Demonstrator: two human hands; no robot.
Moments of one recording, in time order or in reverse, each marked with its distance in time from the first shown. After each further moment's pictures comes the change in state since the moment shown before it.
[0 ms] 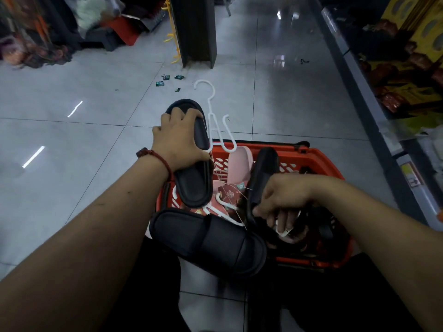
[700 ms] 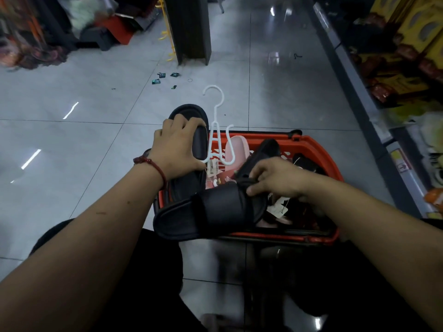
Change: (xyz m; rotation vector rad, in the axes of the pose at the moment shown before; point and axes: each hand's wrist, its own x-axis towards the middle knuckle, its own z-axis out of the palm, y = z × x) left_hand -0.048 -0.004 0.003 -0.014 -0.015 0.138; right_hand -0.012 0.005 0.032 0.178 0.407 -0.211
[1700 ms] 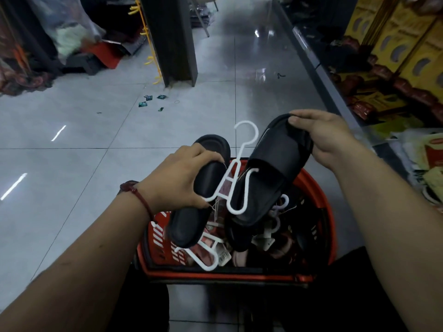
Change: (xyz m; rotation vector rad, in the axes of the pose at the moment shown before) left_hand 0.031 0.034 -0.008 -0.121 -0.110 0.432; right_hand 0.041 -0.002 -0.148 0.796 0.632 -0.193
